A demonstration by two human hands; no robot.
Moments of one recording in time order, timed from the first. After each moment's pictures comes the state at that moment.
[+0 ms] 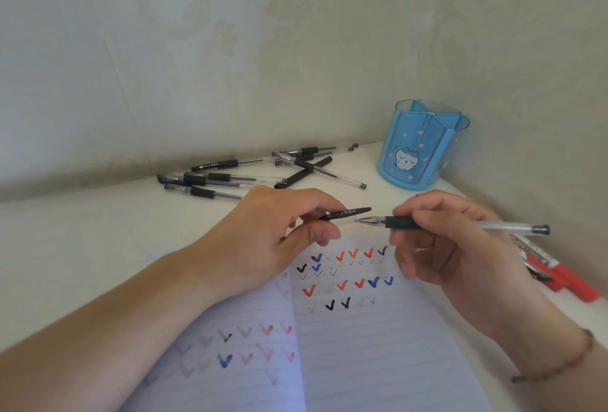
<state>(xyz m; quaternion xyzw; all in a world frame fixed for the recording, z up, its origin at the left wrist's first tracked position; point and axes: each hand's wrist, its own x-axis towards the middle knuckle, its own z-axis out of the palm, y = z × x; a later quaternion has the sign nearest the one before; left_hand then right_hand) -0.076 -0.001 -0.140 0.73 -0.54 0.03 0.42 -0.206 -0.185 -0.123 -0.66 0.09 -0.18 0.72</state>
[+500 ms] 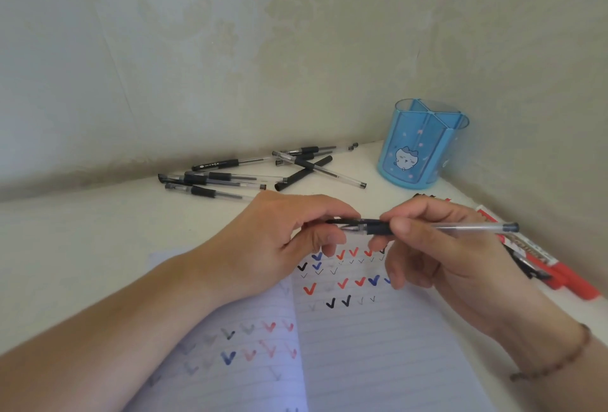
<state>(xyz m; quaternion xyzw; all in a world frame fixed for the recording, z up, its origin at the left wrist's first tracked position) -0.081 -0.003 -0.139 0.70 -0.57 0.02 0.44 -0.204 -0.184 -0.127 -0.68 0.02 -0.12 0.72</state>
